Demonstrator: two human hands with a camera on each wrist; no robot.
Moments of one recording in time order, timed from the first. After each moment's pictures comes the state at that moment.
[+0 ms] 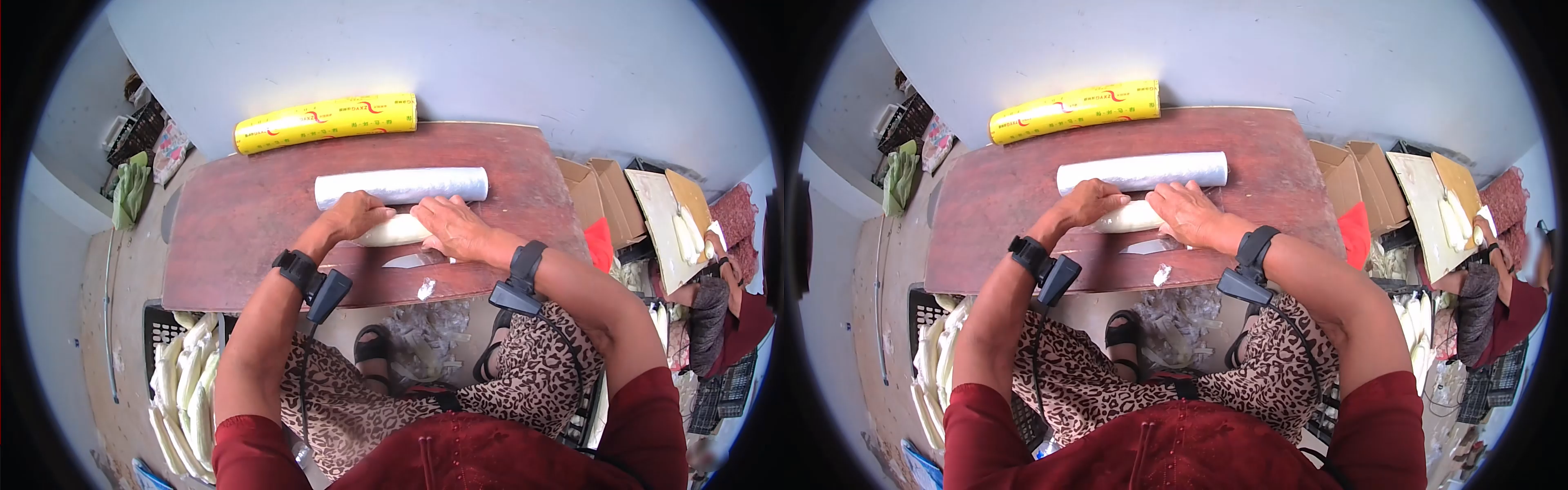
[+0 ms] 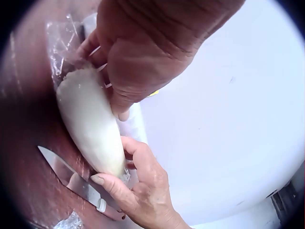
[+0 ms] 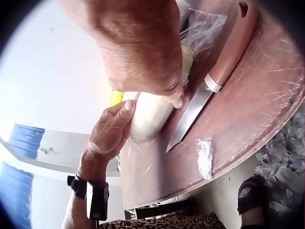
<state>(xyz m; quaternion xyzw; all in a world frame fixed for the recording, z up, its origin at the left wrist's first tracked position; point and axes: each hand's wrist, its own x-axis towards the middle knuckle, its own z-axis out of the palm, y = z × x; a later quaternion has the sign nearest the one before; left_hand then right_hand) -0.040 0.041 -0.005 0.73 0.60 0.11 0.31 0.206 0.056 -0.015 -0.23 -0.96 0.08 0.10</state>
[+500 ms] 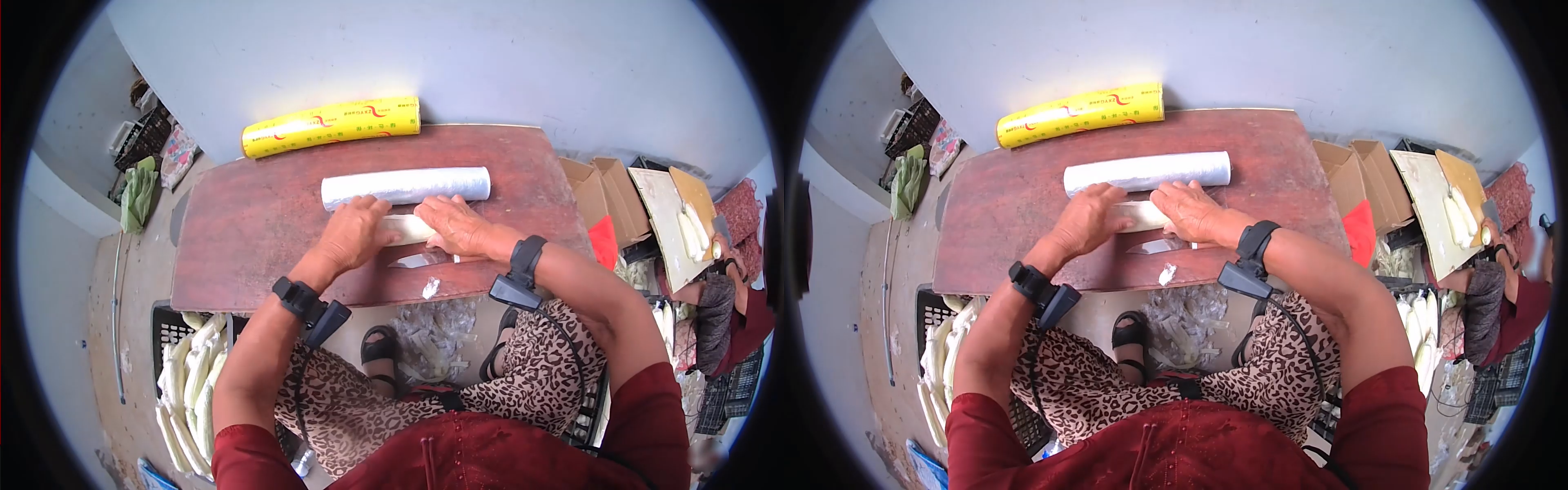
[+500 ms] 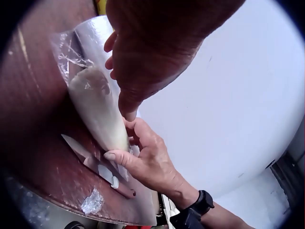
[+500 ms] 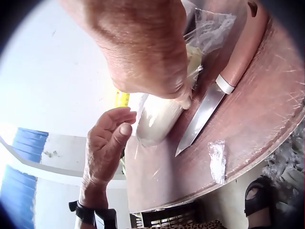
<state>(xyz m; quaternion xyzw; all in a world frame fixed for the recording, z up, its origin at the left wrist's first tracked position) -0.024 -0.011 0.023 0.81 0.56 0.14 0.08 0.201 0.059 -0.011 -0.25 -0.95 0.14 0.07</state>
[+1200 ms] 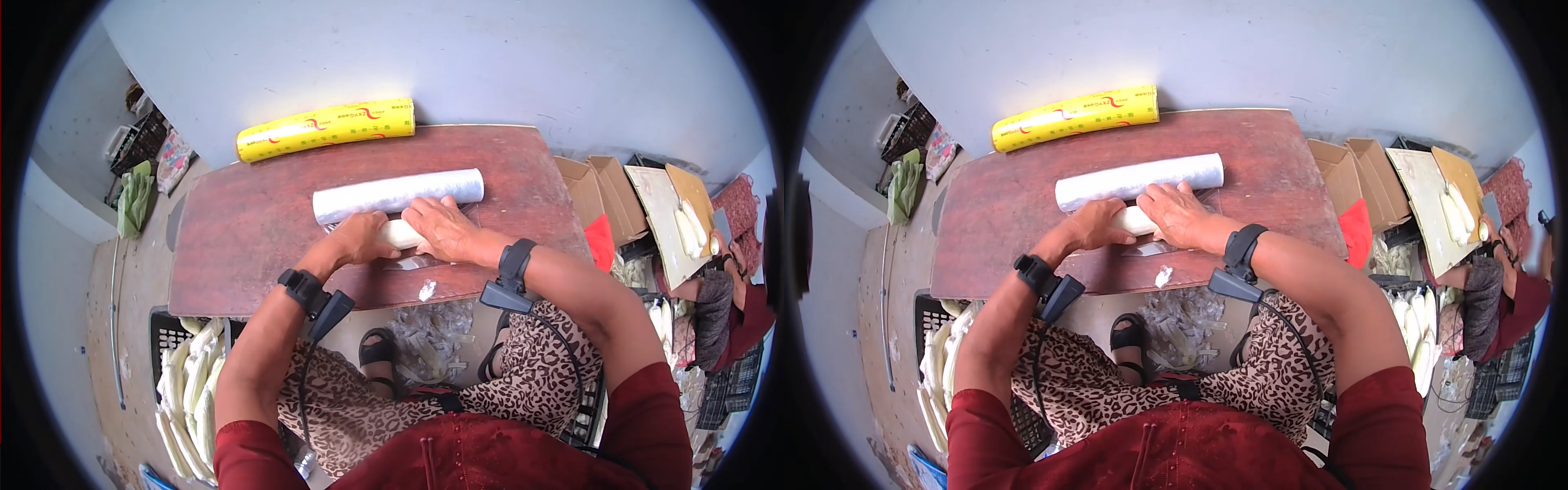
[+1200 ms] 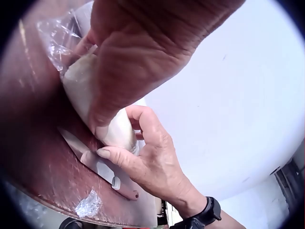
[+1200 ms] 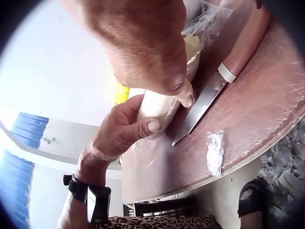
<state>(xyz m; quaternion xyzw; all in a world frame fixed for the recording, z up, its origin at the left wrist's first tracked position) -0.023 0.016 0.002 0.77 0.58 0.04 0.26 0.189 0.049 -0.006 -0.26 -0.96 0.09 0.07</state>
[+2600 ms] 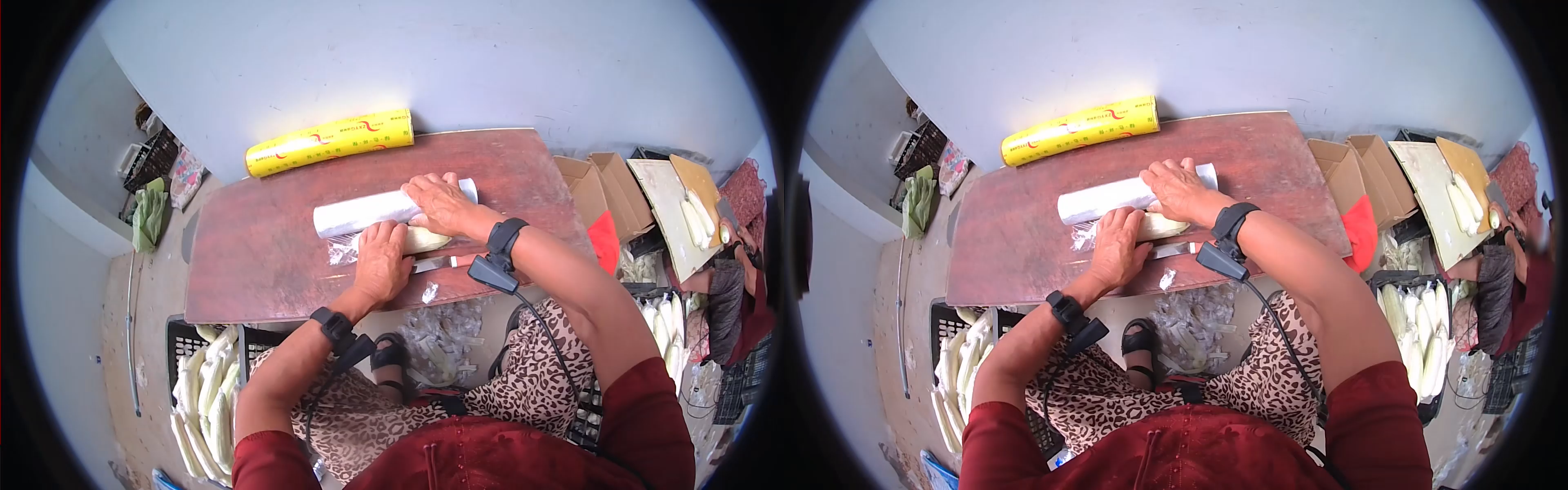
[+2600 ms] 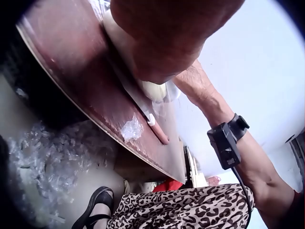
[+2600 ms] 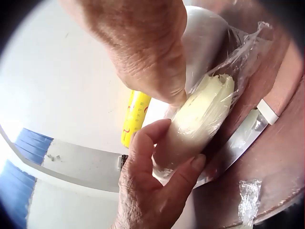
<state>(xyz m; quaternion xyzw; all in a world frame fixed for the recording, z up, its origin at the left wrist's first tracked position) 0.029 -0.033 -0.016 0.79 0.57 0.24 0.02 0.186 0.088 0.001 -0.32 -0.94 0.04 0.12</state>
